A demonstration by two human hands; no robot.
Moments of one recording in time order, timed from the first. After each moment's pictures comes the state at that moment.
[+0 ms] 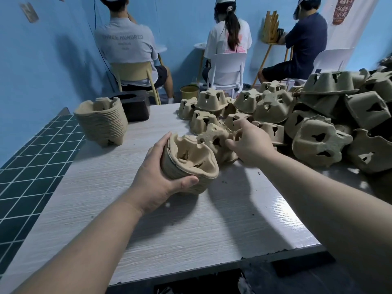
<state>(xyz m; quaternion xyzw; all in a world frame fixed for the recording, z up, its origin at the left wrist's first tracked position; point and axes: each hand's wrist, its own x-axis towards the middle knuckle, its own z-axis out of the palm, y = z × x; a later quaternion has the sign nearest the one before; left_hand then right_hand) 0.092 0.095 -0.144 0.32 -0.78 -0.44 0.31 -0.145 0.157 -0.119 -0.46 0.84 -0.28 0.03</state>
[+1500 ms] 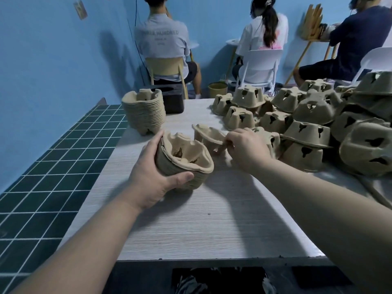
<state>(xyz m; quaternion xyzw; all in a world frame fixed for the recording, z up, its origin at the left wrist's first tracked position) 0.167 0.087 -0.143 0.39 -0.75 -0.40 0.37 -0.088 0.105 -0.156 -0.65 0.72 -0.23 -0.11</state>
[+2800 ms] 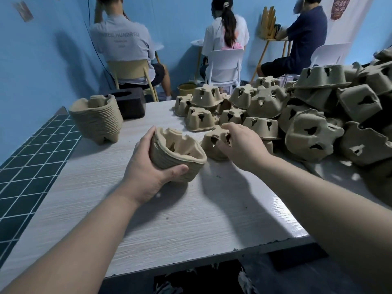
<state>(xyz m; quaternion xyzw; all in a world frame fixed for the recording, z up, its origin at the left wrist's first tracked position) 0.089 0.091 -0.146 0.36 -0.77 -0.39 0.35 -0.145 0.168 -0.139 -0.56 0.78 -0.27 -0.04</state>
